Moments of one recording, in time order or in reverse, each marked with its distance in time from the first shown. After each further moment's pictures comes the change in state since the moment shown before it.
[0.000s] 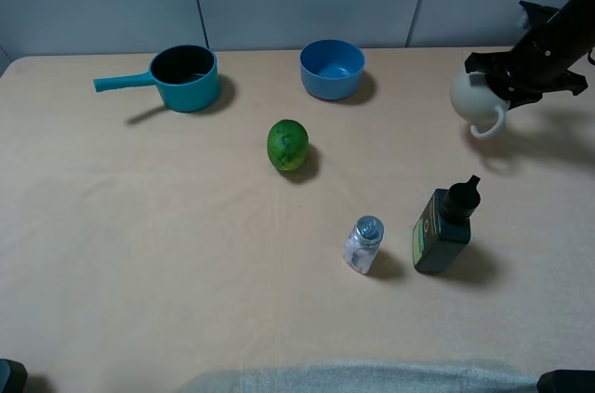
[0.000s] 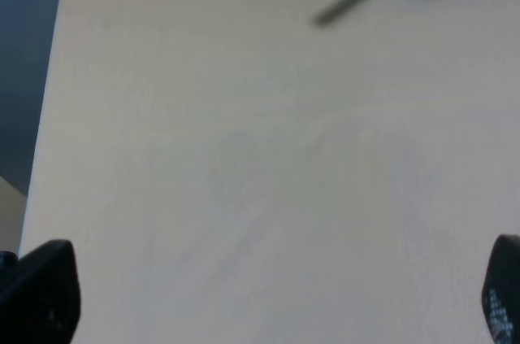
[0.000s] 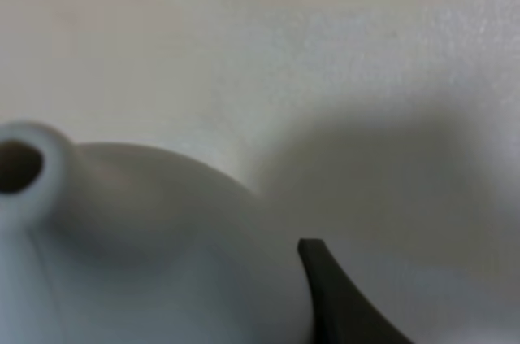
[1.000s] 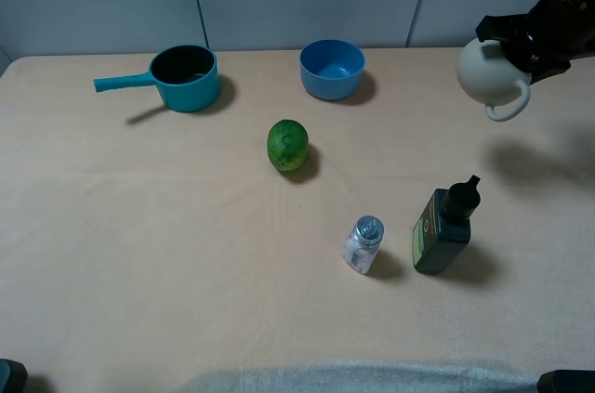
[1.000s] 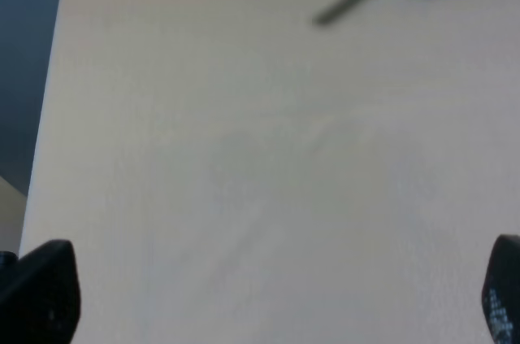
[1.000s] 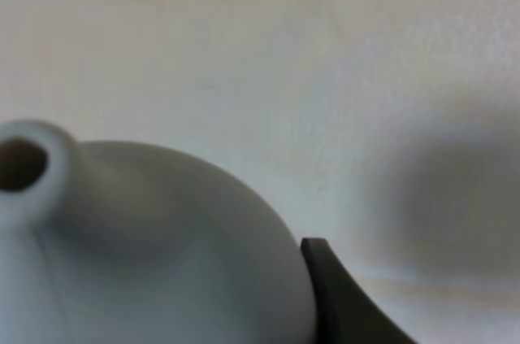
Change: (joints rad) left arm 0.000 0.000 0.000 0.000 0.000 0.000; right arm 0.081 -0.217 0.000 -0.067 0.237 0.073
